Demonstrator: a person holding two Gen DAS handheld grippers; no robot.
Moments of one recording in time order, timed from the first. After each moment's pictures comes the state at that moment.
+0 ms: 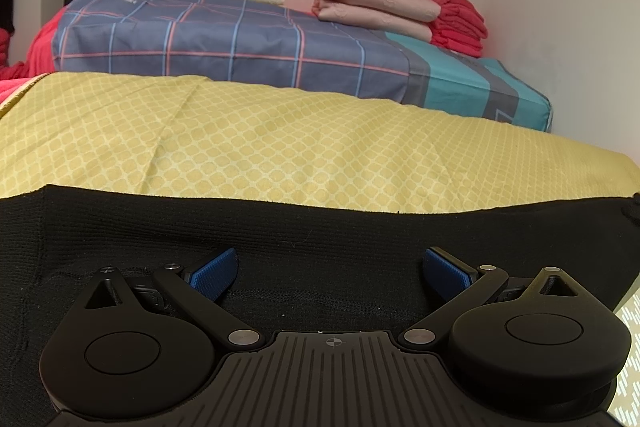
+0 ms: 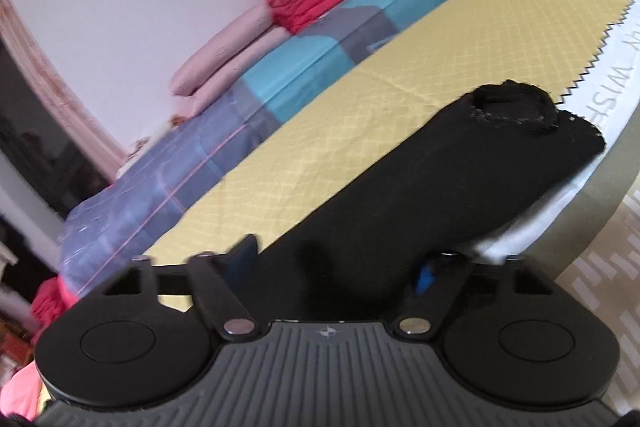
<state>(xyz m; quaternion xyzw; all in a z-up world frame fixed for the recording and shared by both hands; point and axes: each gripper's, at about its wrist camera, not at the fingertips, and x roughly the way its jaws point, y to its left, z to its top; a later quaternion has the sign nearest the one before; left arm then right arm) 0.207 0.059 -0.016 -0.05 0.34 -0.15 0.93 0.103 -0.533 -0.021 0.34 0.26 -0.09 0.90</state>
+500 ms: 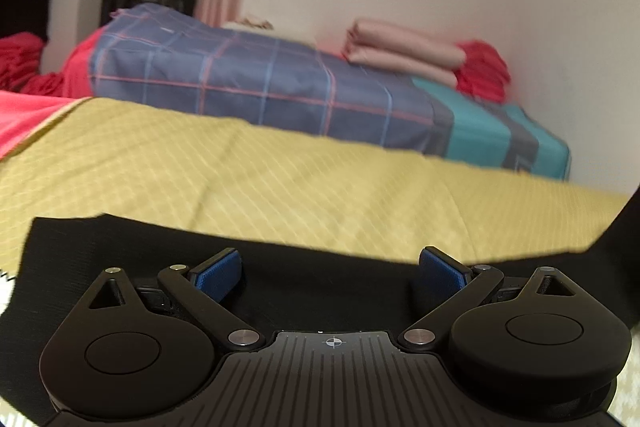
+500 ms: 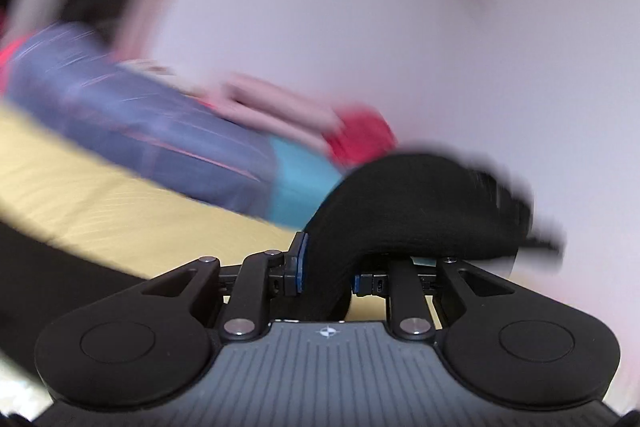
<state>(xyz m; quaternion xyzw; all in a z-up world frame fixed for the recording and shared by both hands) 0.191 0.077 0.007 -0.09 0.28 -0.10 0.95 0.067 -0.270 0.030 -0.23 0.13 -0.12 0.96</state>
